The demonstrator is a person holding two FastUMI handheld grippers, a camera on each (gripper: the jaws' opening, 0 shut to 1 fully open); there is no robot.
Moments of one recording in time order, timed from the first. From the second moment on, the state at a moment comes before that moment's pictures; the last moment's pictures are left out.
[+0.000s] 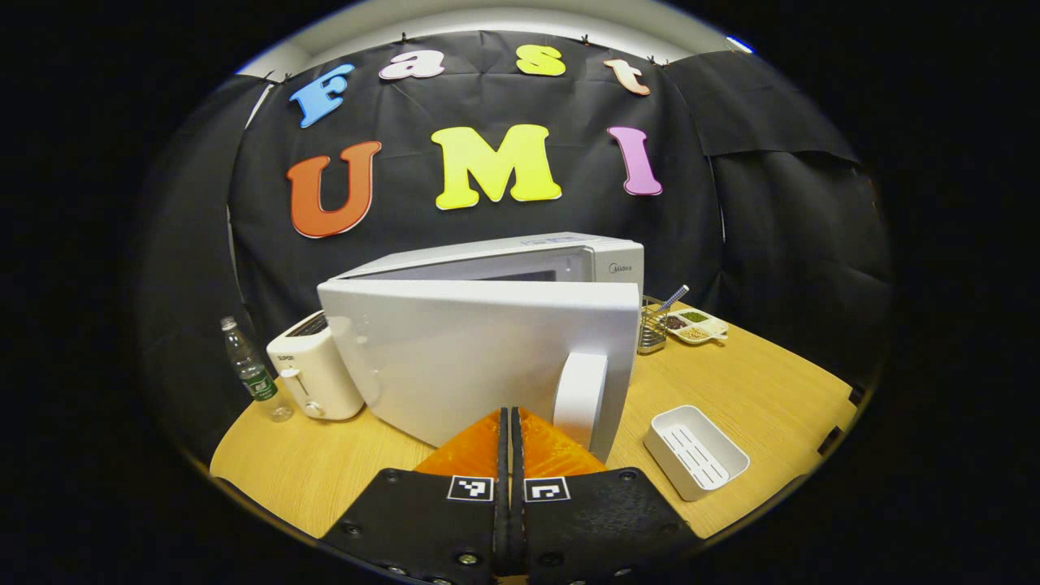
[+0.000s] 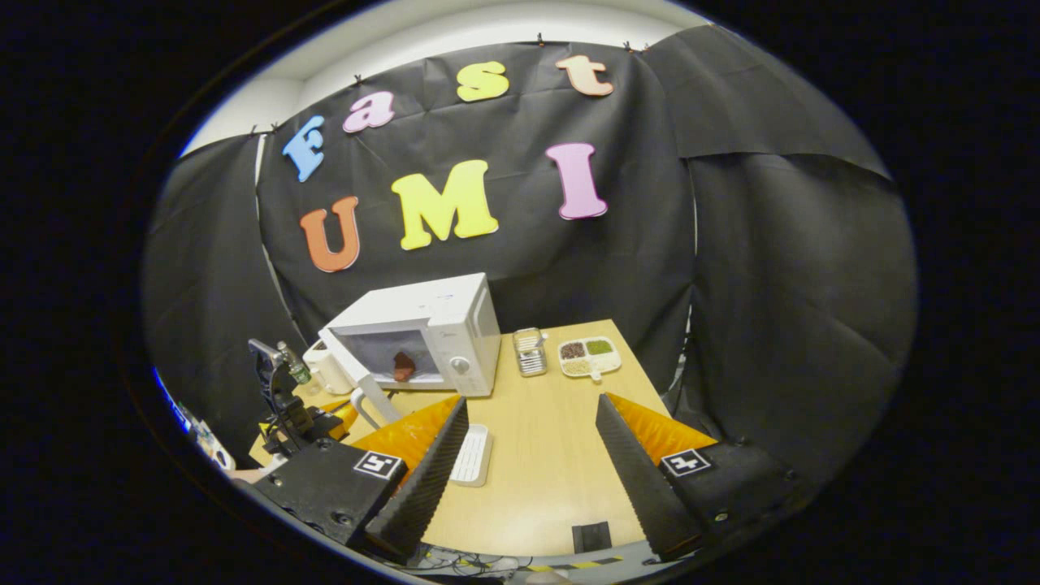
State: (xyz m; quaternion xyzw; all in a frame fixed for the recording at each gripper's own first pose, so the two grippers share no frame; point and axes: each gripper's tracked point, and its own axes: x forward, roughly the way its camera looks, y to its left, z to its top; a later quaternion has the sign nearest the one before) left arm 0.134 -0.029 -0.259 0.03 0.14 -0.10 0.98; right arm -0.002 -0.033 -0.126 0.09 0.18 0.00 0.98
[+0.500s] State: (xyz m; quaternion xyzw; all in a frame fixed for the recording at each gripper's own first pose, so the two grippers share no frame) left arm 0.194 -0.071 -0.257 0.02 0.14 -0.16 0.98; right arm 0.012 -0.029 -0.123 0.12 0.18 -0.07 0.97
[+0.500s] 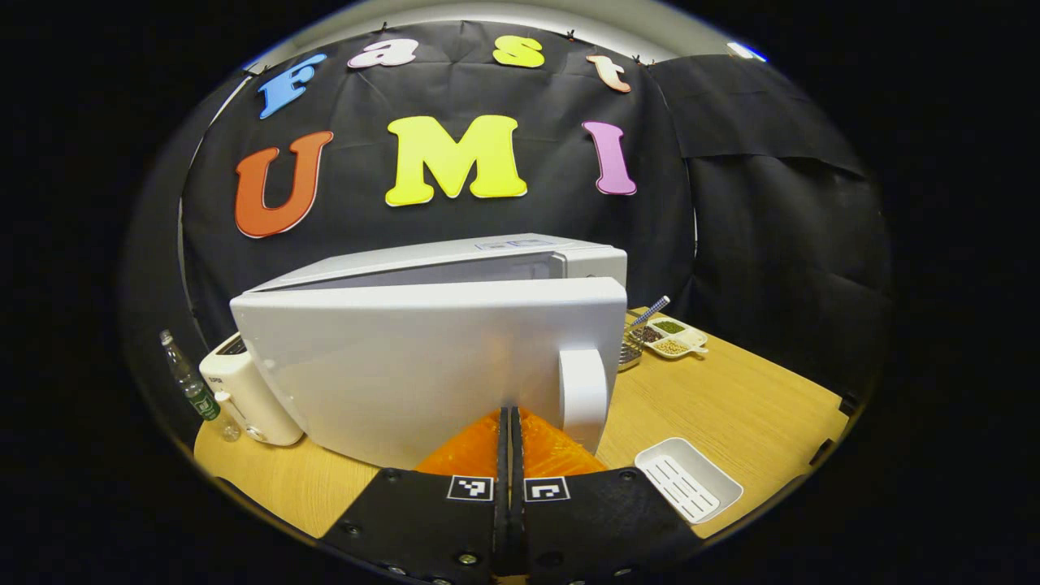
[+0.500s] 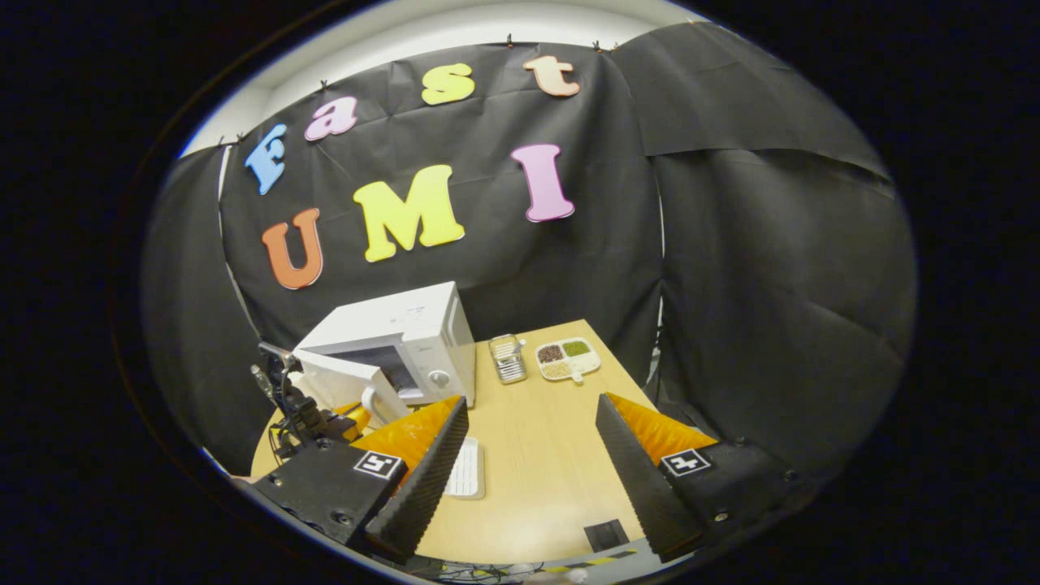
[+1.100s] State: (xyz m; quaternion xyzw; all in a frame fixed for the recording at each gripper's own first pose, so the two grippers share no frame) left arm 0.258 -0.099 -0.270 0.02 0.15 -0.19 0.97; right arm 0.036 -0.026 -0.127 0.12 0.19 -0.12 0.97
